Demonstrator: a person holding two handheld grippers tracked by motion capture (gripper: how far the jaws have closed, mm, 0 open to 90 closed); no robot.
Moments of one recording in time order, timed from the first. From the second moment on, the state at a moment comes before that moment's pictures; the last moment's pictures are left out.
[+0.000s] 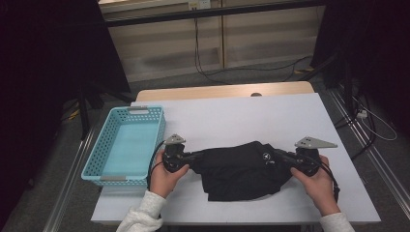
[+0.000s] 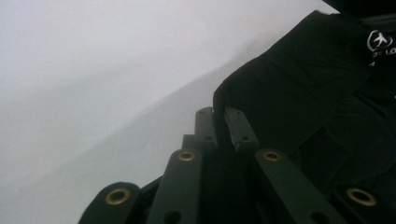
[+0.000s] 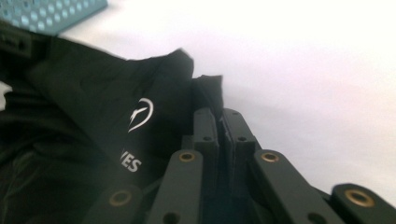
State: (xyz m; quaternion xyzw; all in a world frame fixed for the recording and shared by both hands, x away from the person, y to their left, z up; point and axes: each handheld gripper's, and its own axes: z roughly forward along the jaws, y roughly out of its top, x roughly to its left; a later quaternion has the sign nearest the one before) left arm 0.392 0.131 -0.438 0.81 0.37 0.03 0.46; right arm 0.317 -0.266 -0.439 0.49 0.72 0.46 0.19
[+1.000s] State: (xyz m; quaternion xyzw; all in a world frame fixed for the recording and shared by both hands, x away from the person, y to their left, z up) left arm 0.394 0.138 -0.429 0.78 0.40 0.05 0.49; right arm 0.308 -0.287 -0.436 0.51 0.67 0.48 0.24
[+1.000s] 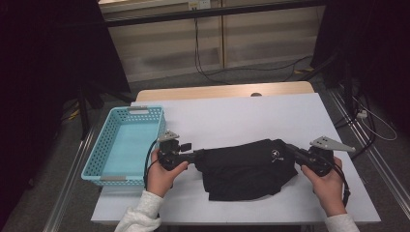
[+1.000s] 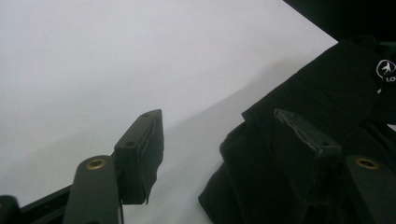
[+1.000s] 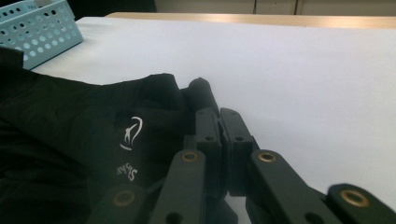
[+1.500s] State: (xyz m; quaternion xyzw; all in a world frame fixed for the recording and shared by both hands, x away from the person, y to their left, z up) left arm 0.380 0.126 -0.434 0.79 0.38 0.03 0.48; right arm 0.308 -0.293 -0.439 0.52 0.67 0.46 0.26
